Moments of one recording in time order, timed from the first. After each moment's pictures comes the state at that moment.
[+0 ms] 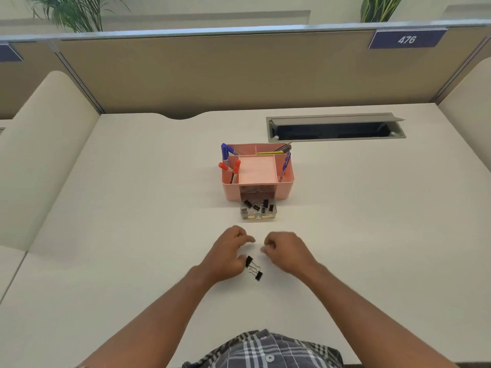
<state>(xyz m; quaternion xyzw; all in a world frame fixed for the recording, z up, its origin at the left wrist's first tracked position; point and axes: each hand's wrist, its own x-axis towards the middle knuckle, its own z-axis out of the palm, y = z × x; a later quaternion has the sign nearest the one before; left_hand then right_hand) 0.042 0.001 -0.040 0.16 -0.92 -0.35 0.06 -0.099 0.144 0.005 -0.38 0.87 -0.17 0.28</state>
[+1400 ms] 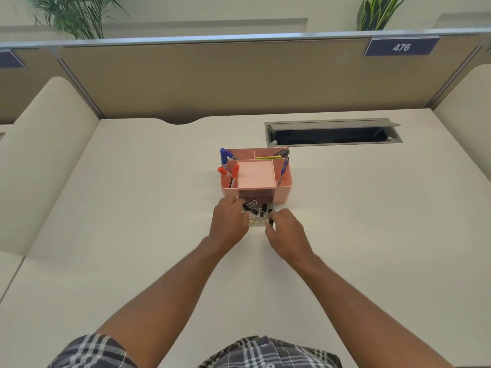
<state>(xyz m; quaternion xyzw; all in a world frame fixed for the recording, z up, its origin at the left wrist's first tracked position) -0.031 -0.022 0.004 0.32 -0.91 -0.22 0.14 -0.117 0.120 0.008 -0.40 0.88 -0.25 0.08</state>
